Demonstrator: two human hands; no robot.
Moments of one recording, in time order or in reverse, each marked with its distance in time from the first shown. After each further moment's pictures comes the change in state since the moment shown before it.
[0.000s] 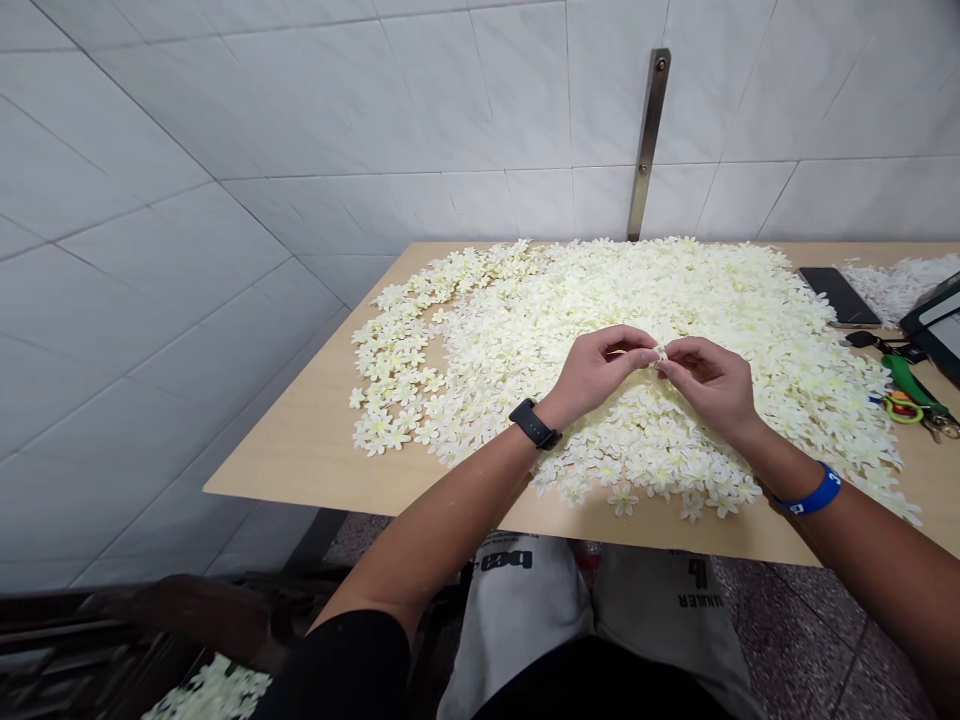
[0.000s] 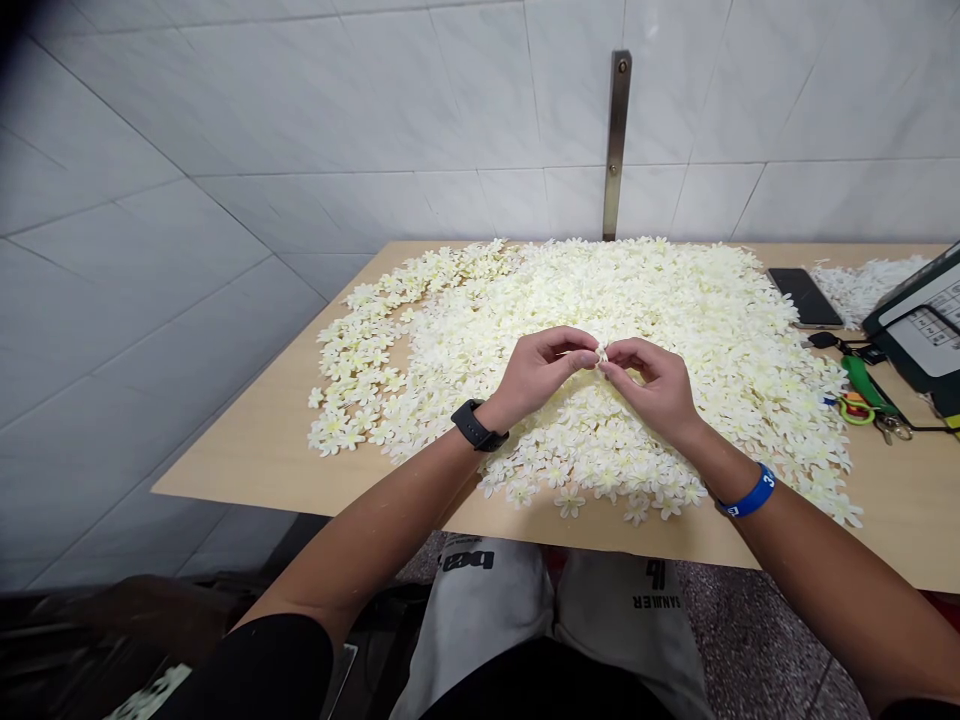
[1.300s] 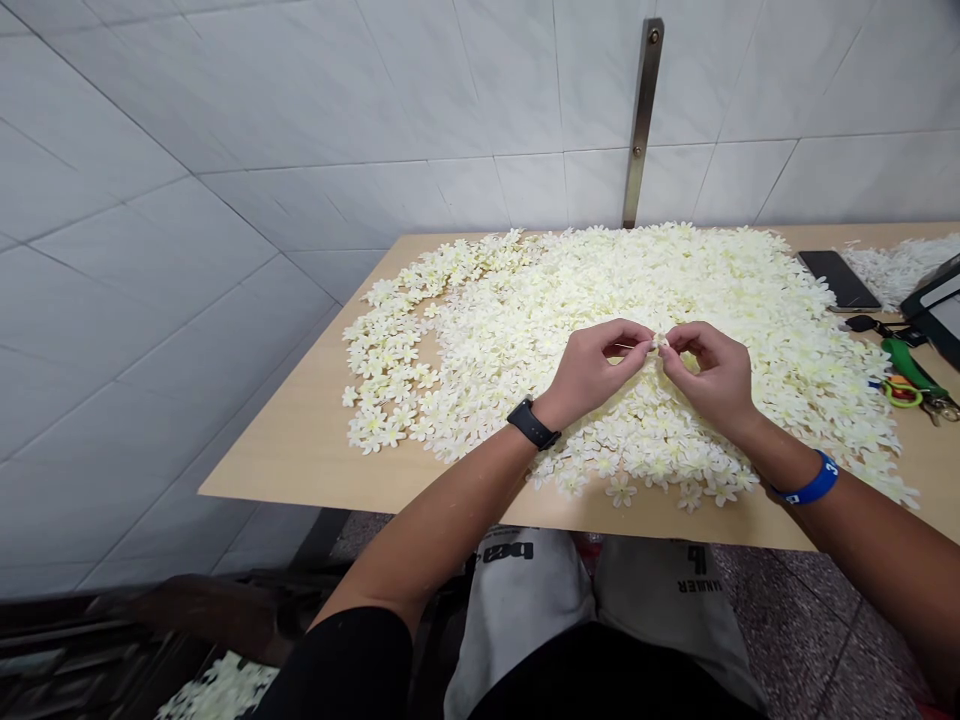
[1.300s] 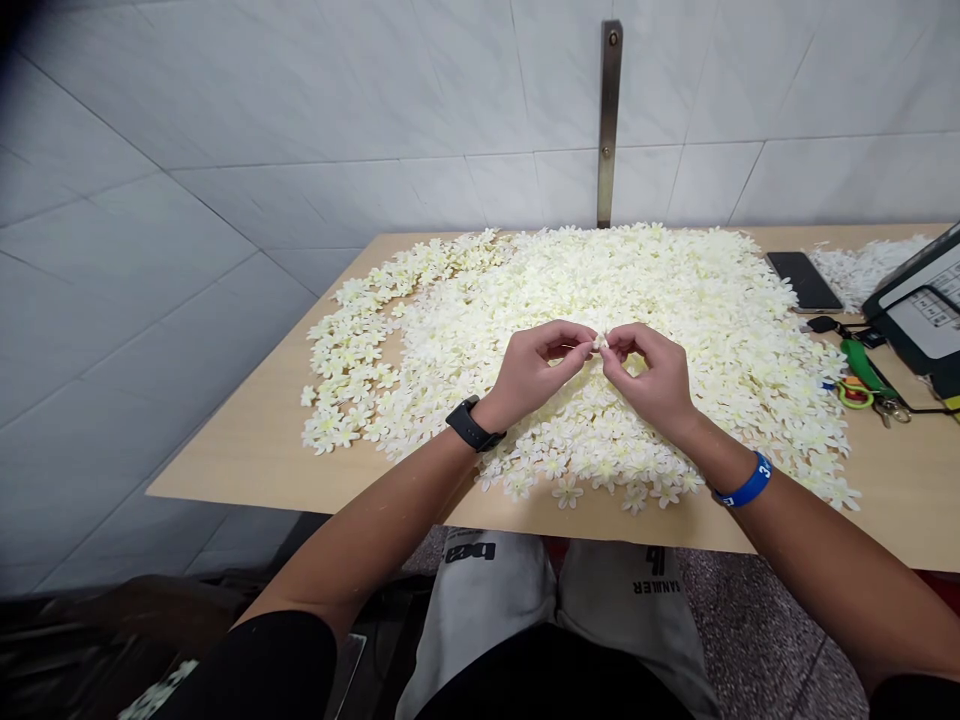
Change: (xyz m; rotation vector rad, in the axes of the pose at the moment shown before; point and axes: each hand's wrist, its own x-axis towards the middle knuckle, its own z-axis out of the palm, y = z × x) left_hand -0.006 0.003 0.005 0.203 -0.001 0.161; right_hand 0.001 -0.008 0.001 -0.197 0.043 -0.099
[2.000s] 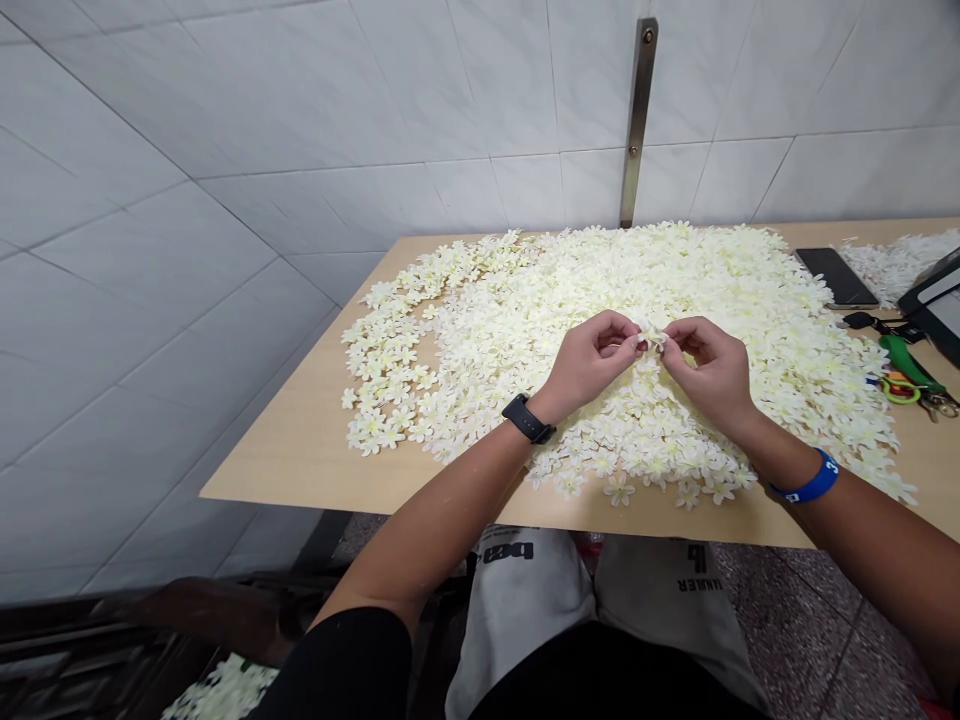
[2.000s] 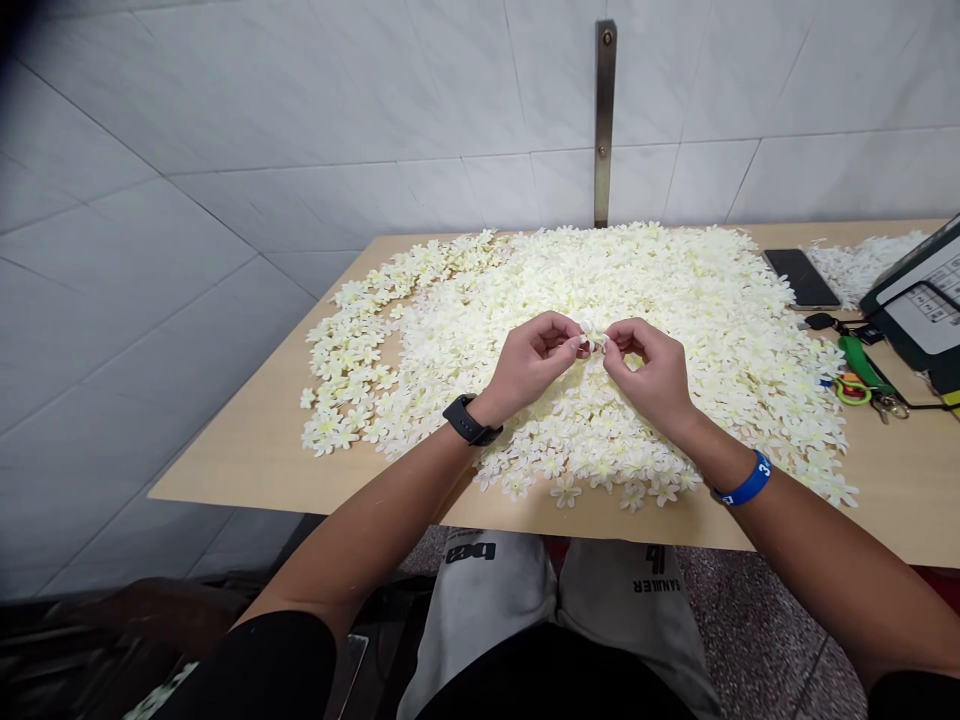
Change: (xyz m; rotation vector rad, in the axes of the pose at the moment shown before) left_hand 0.004 -0.007 -0.002 -0.192 -0.006 -0.156; right_hand 0.001 0.000 0.000 0.035 0.032 0.101
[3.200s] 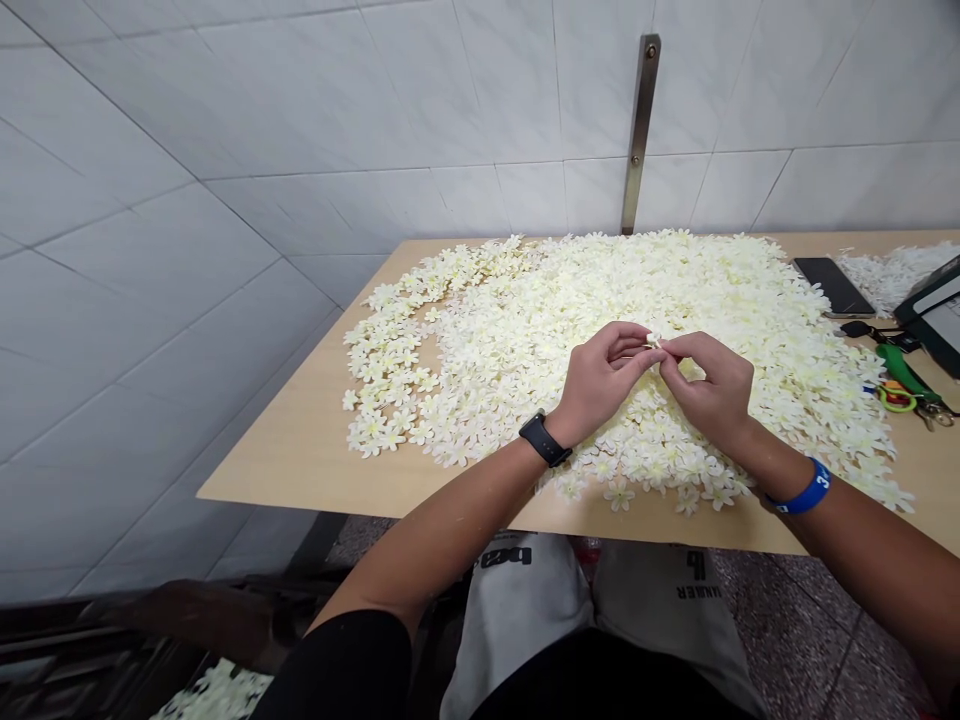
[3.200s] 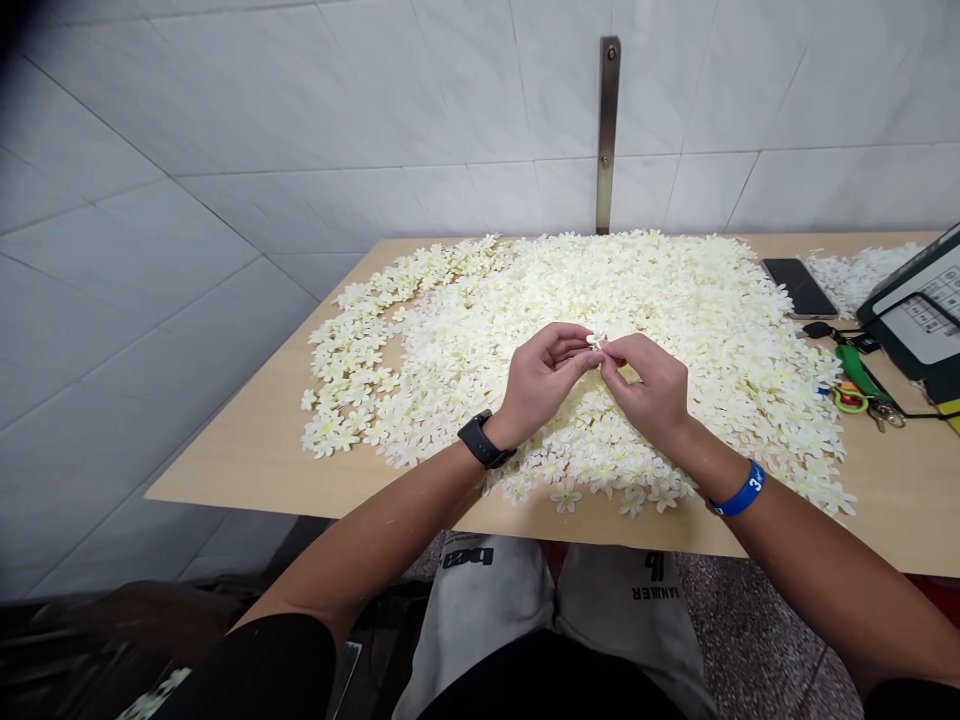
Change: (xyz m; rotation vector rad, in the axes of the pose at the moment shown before) left_hand -0.013 0.006 0.021 -0.104 0.135 -0.016; right_hand -0.001 -0.009 0.002 -0.309 0.109 -0.452
